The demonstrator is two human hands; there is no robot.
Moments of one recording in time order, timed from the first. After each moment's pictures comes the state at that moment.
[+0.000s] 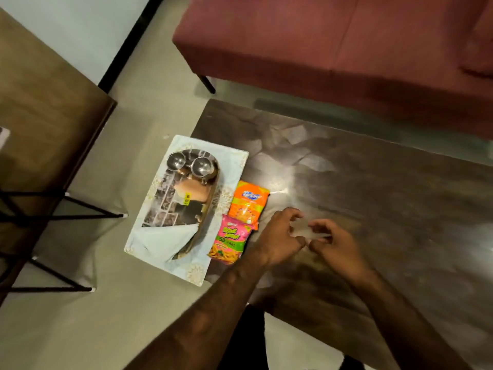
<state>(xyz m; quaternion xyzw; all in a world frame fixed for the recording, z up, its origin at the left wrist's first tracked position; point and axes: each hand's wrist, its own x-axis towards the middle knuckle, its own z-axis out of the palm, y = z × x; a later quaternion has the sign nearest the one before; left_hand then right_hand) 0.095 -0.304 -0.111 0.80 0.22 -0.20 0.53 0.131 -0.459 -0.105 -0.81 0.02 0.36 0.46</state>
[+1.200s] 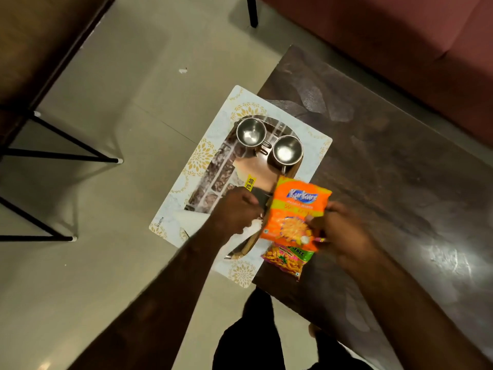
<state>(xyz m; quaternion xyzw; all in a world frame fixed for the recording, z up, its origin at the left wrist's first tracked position) 0.033 -0.004 -0.164 0.62 0.46 -0.23 0.59 0.125 -0.192 -0.137 -0.74 0.23 0.44 0.44</state>
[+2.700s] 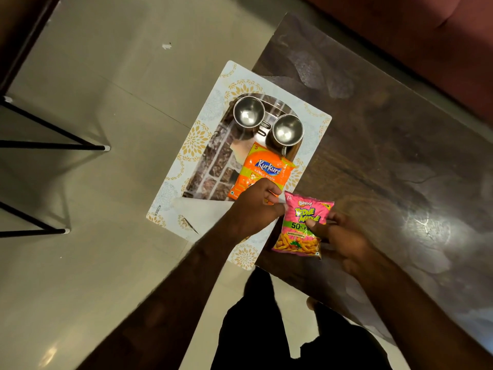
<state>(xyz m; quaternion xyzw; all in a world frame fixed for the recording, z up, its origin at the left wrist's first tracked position) 0.027 -0.030 -0.161 0.66 0.33 -0.24 0.63 0.087 -0.224 -0.159 -0.67 0.33 0.46 0.47</state>
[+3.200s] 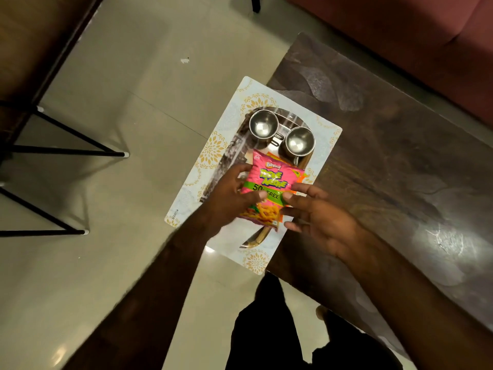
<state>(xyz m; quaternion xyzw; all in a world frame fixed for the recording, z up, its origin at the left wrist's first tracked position) 0.010 0.040 -0.143 0.56 0.37 -0.16 0.73 0.105 -0.145 -0.135 -0.61 0.23 0.53 0.54</state>
